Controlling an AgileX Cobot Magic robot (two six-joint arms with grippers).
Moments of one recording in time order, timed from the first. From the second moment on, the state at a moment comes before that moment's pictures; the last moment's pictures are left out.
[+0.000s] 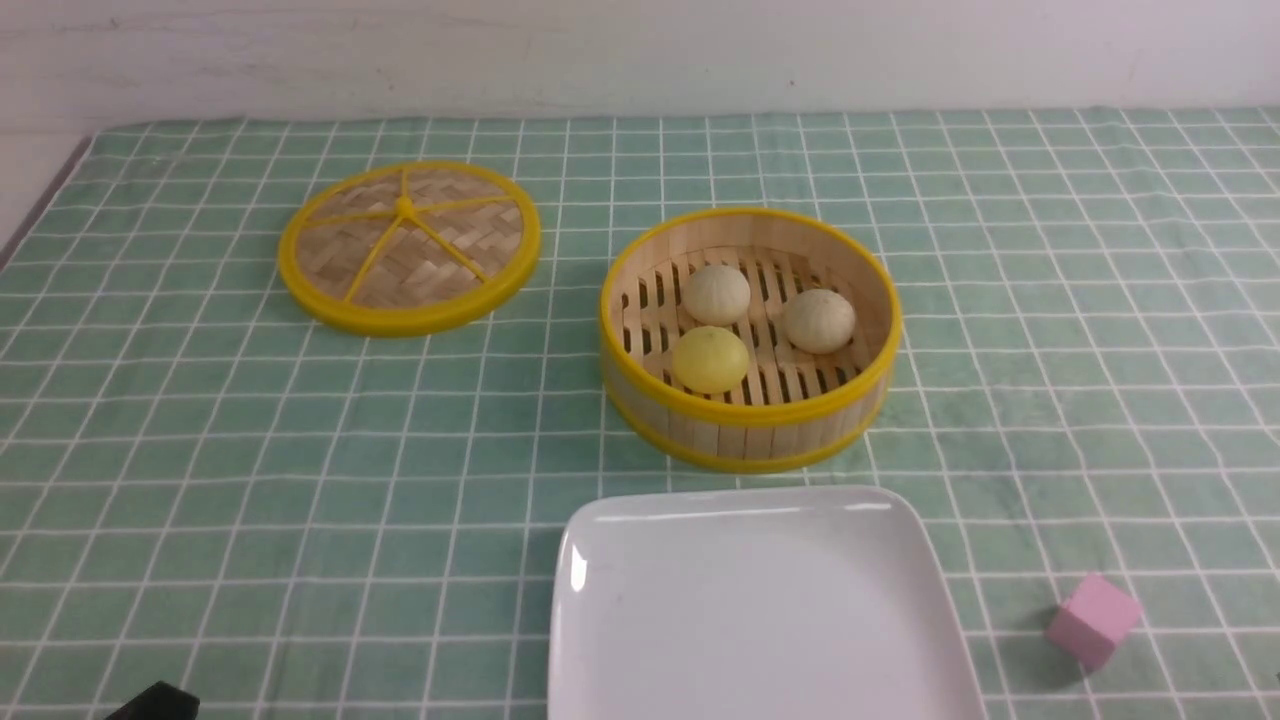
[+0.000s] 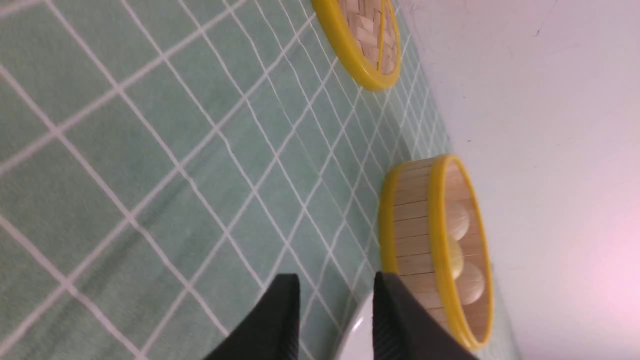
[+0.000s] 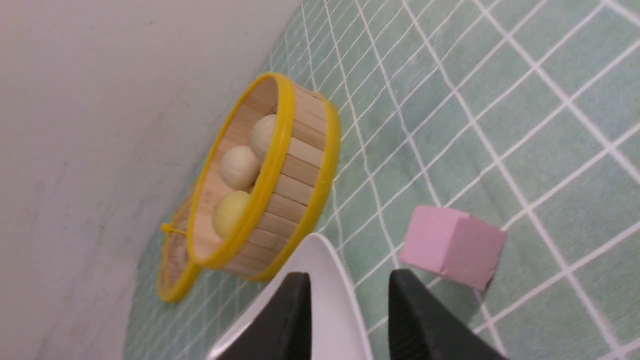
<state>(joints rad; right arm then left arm) 0.05 -0.01 0.02 0.60 0.36 0.49 -0.01 -0.01 0.03 -0.48 0.38 -0.73</state>
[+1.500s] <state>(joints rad) 0.32 1.73 -1.41 0.50 0.88 -0.28 -0.01 0.83 -0.52 -0.25 0.93 -0.26</state>
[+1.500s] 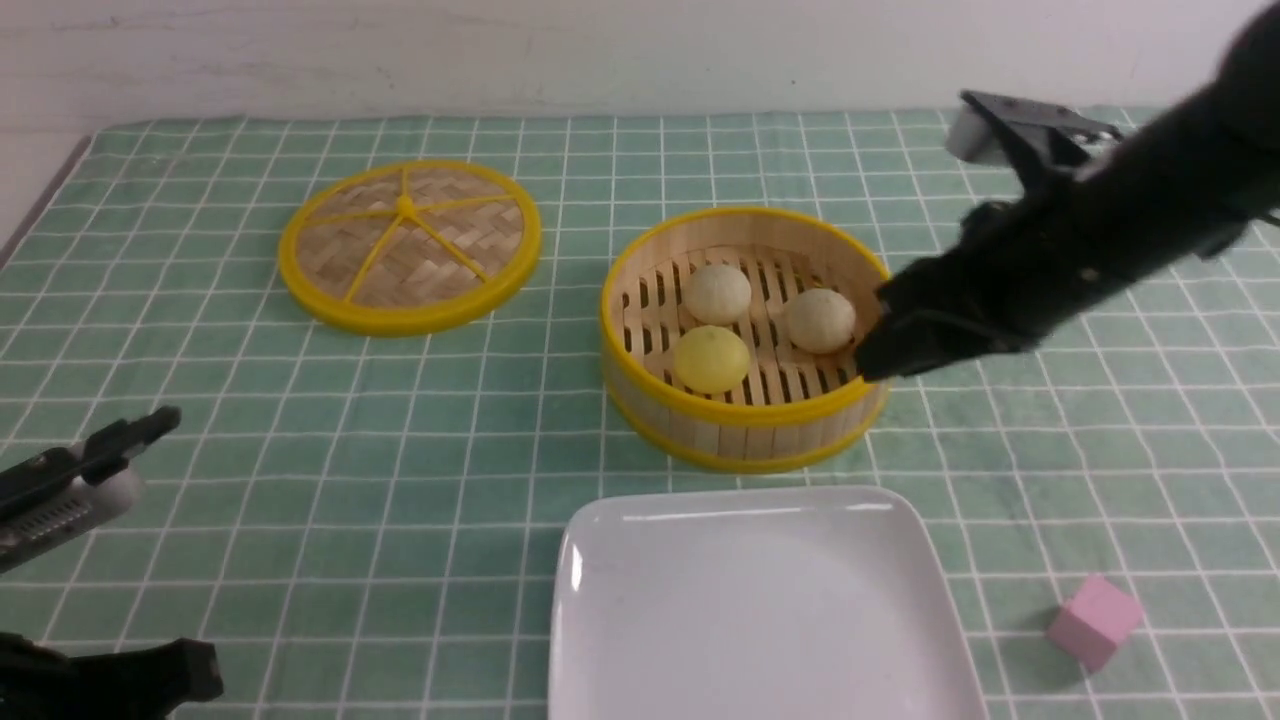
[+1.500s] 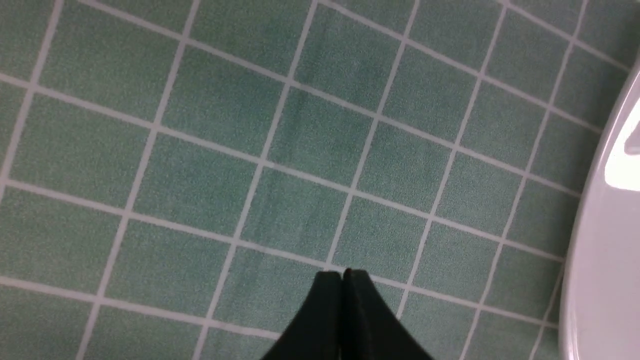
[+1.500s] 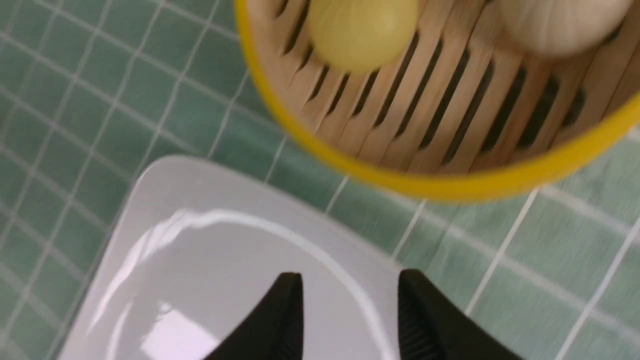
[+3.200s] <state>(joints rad) 0.59 1.73 -1.07 0.23 0.68 0.03 -0.01 0.83 -0.52 -0.25 0.88 -0.26</state>
